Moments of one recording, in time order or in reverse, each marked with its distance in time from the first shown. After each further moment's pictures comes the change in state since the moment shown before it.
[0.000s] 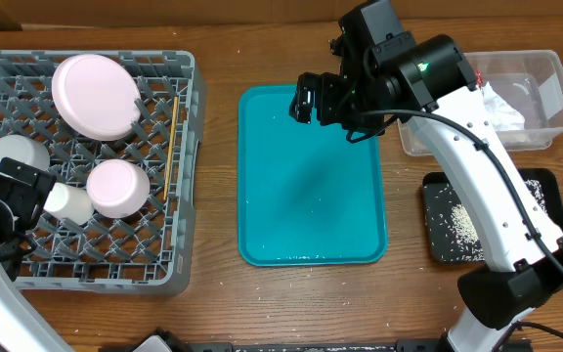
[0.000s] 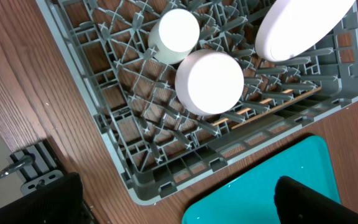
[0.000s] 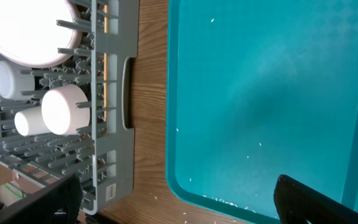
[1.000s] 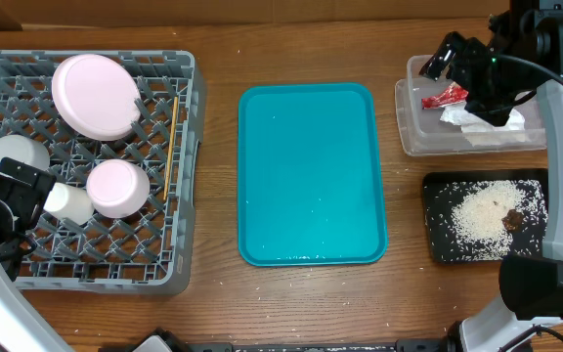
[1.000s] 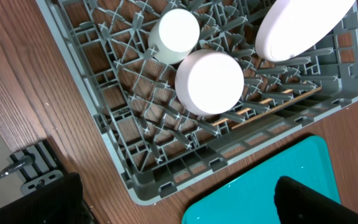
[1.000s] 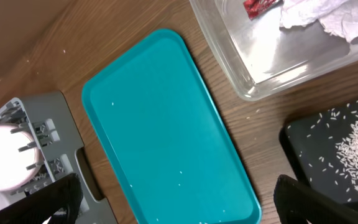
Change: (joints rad) left arm 0.000 0.000 0.000 0.000 0.000 0.000; right arm -0.481 -0.043 0.036 -0.145 0.018 -0.001
